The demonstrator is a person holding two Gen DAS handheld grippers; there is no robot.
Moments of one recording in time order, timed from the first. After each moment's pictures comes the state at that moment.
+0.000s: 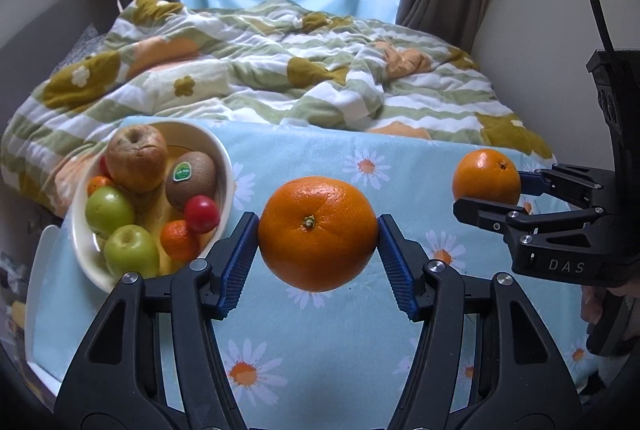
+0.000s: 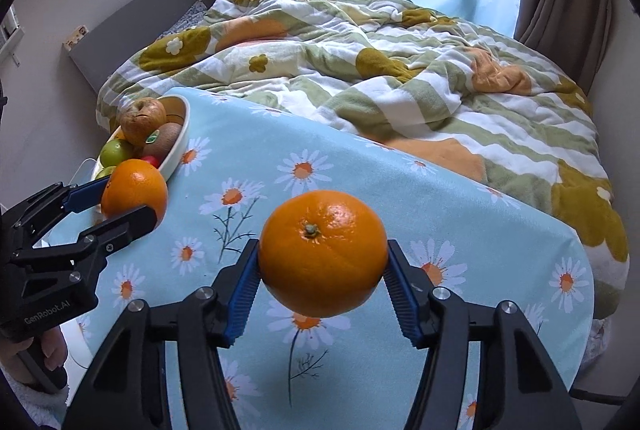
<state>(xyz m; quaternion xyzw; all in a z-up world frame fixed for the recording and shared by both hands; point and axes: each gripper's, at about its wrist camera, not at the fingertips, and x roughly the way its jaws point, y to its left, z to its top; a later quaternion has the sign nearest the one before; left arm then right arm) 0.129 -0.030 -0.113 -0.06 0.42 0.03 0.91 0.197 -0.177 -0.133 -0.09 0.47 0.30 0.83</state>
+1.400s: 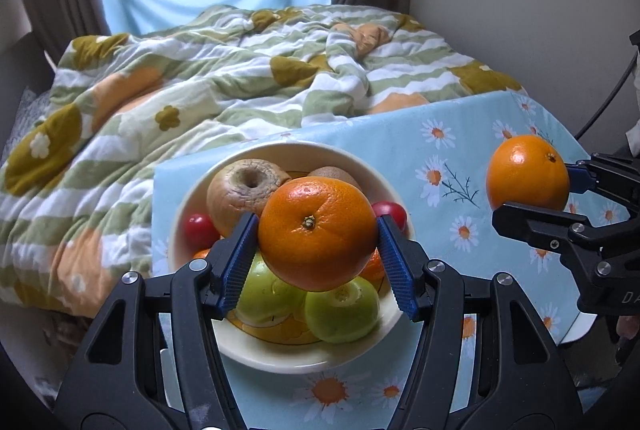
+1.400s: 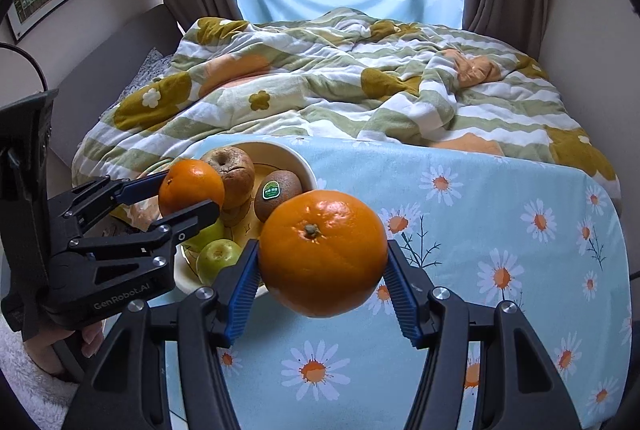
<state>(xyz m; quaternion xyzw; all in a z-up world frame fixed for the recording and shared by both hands) 0.150 0.140 -0.122 0.04 0.44 -0.13 0.89 0.124 -0.012 -0.101 0.00 0.47 0.16 0.87</state>
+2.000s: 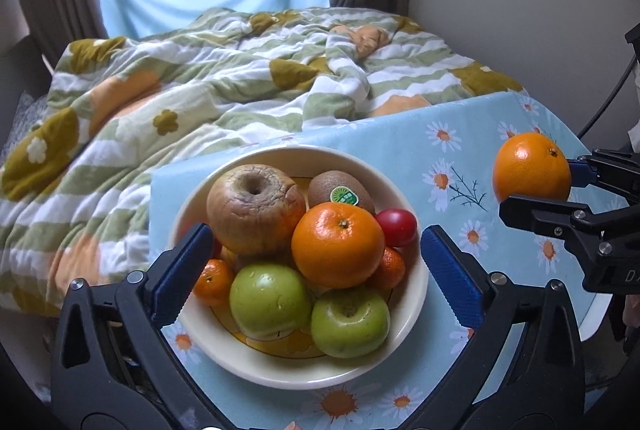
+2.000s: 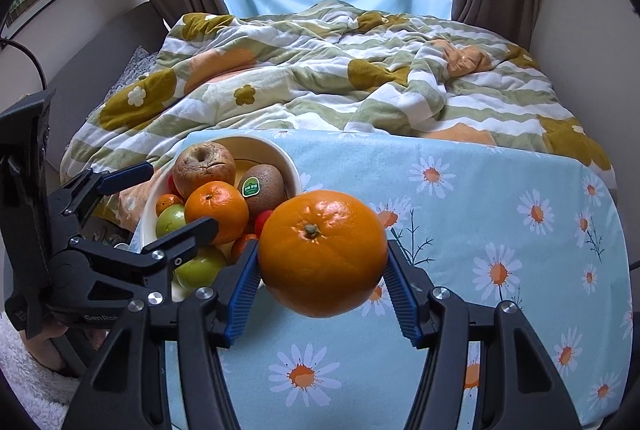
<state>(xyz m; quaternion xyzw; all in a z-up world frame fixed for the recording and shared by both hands) 0.153 0.144 -0.123 0.04 0.43 -0.13 0.89 0.133 -0.016 -0.108 0.00 0.48 0.14 0.87</state>
